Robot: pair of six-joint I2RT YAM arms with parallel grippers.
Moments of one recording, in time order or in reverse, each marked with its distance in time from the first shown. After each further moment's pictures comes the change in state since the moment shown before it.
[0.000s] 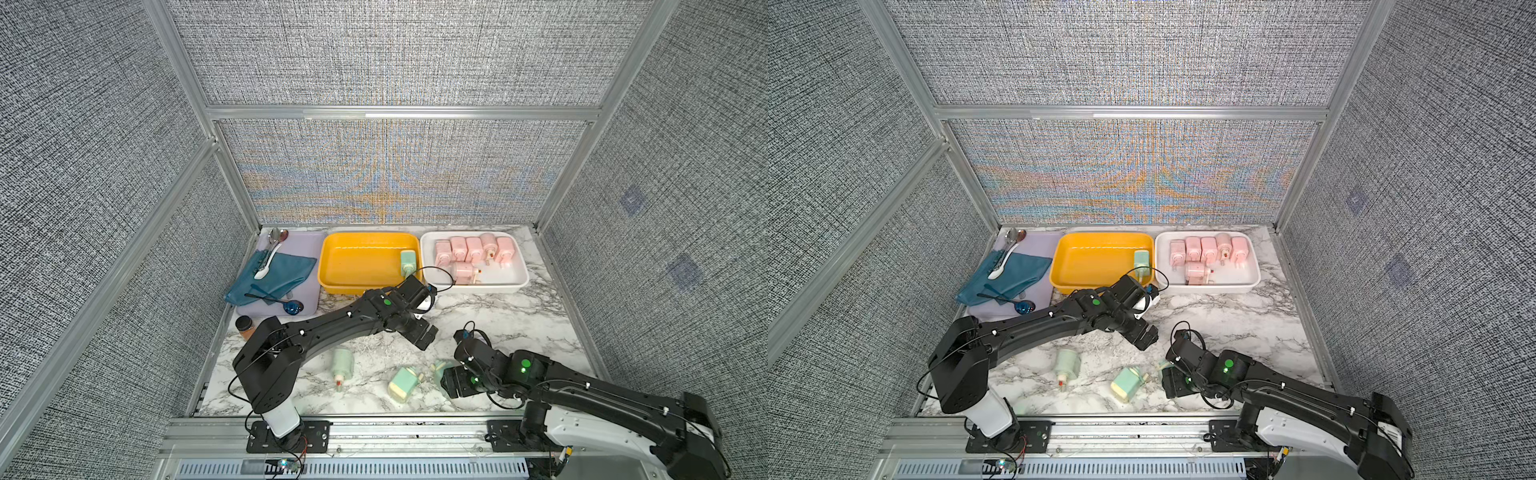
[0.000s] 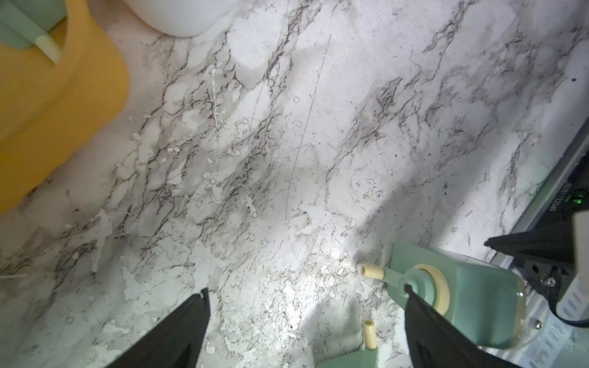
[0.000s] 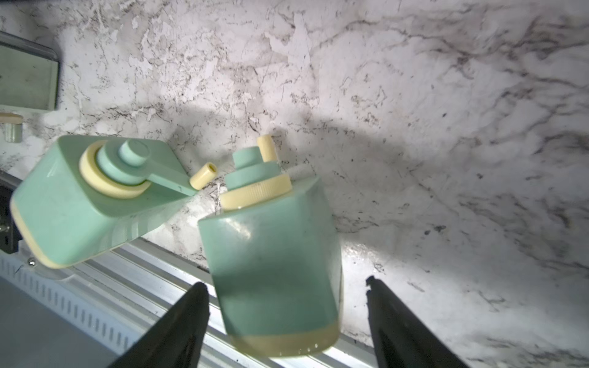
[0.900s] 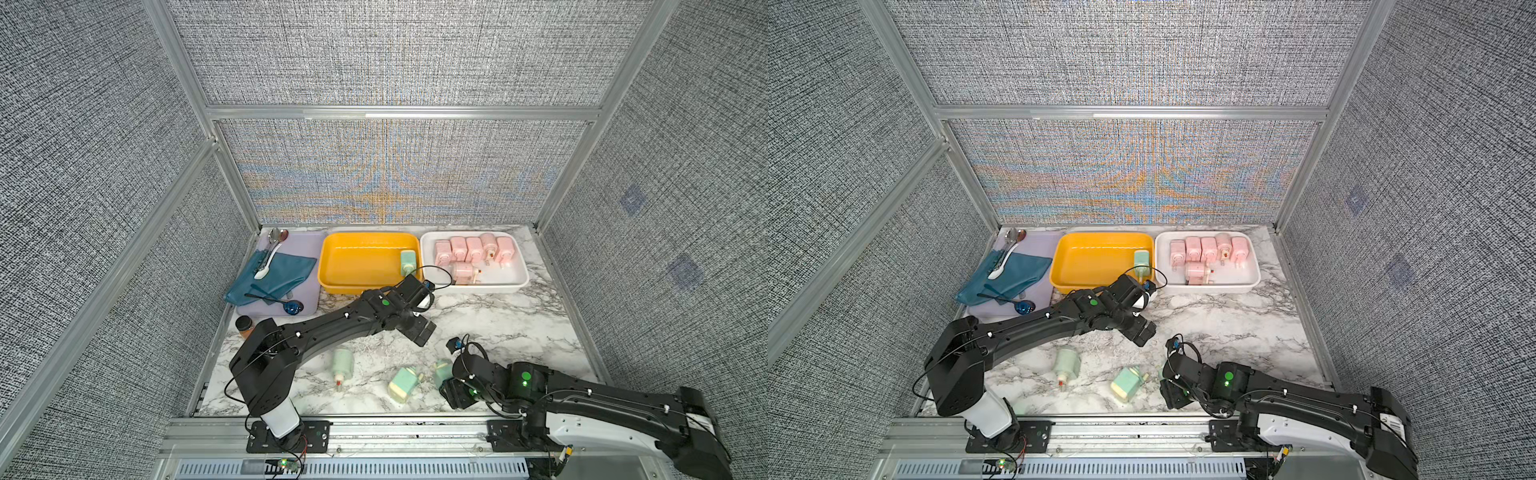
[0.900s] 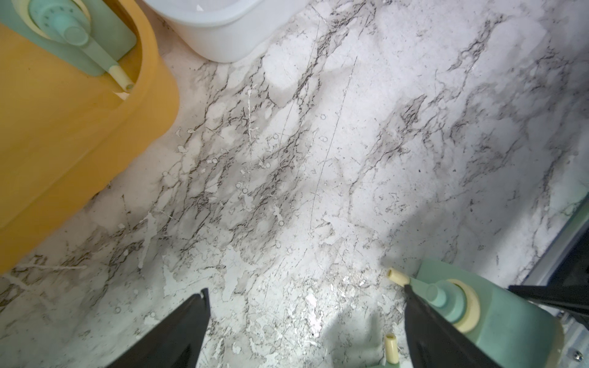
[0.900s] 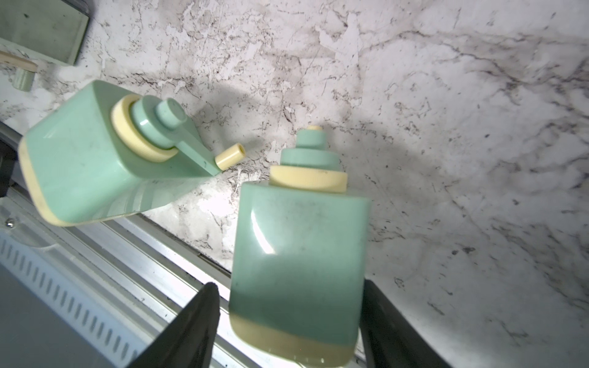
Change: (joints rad) left arm -0.001 -0.009 0.006 0.004 -0.076 0.011; right arm 0.157 -0.026 -0.054 0.057 0.082 -0.004
